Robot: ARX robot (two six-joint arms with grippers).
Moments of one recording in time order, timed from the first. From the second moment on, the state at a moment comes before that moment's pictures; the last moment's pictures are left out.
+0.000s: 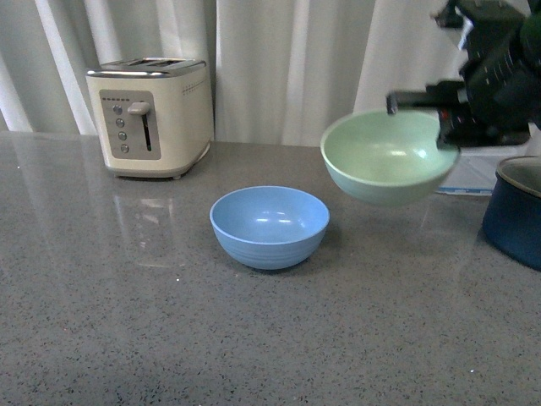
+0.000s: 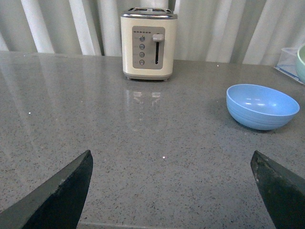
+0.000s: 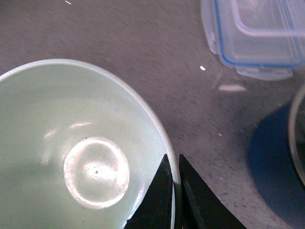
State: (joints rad) left arm 0.00 0.00 0.02 0.00 0.00 -0.01; right arm 0.24 1.77 1.37 -0.23 0.15 0.13
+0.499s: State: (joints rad) left arm 0.00 0.00 0.02 0.00 0.00 -0.01; right arm 0.47 1.85 1.50 -0.23 0.14 0.12
